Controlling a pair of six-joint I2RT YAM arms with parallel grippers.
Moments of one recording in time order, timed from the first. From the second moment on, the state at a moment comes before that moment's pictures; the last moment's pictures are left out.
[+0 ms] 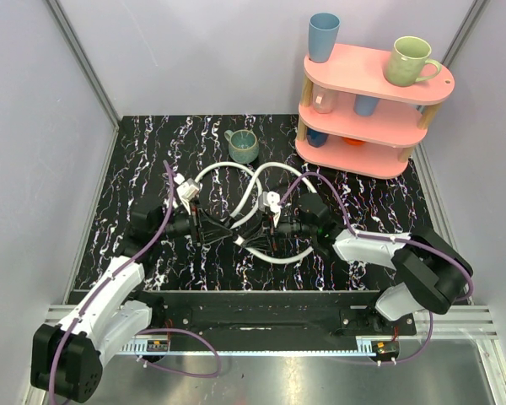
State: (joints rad) left arm -0.27 0.85 0.46 0.12 0.97 -0.38; right arm 0.79 1.48 0.62 0.71 -0.82 0.04
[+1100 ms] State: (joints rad) left arm -0.25 0.86 0.50 -0.11 0.54 -0.73; right arm 1.01 1.53 0.50 0.95 -0.25 -0.21
